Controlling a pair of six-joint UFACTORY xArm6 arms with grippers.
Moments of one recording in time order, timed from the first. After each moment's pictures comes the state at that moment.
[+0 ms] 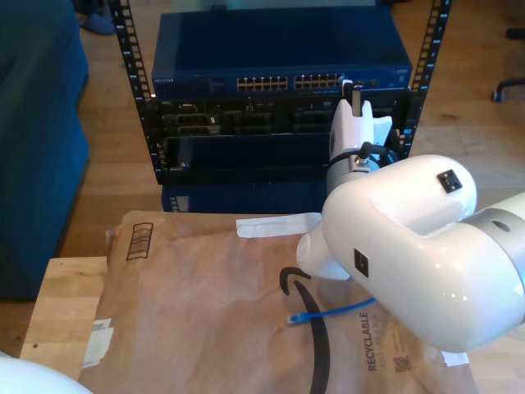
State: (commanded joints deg) left arm 97.5 -25.9 -8.6 8.1 64.9 -4.0; right arm 24.7 40.7 -66.3 29.2 -73.2 80.5
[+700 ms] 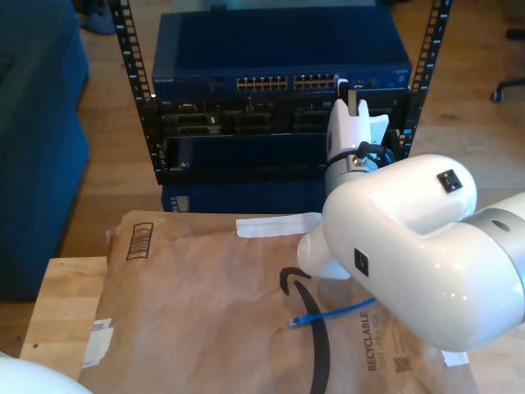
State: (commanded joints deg) left arm 97.5 -25.9 -8.6 8.1 64.9 -4.0; right arm 24.5 40.8 -66.3 28.5 -73.2 80.2
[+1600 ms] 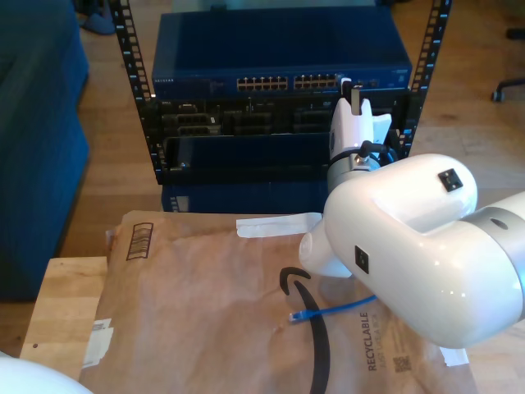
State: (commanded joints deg) left arm 97.5 -26.0 -8.6 8.1 64.9 -4.0; right arm 24.0 41.9 -67.2 28.4 -73.2 80.2
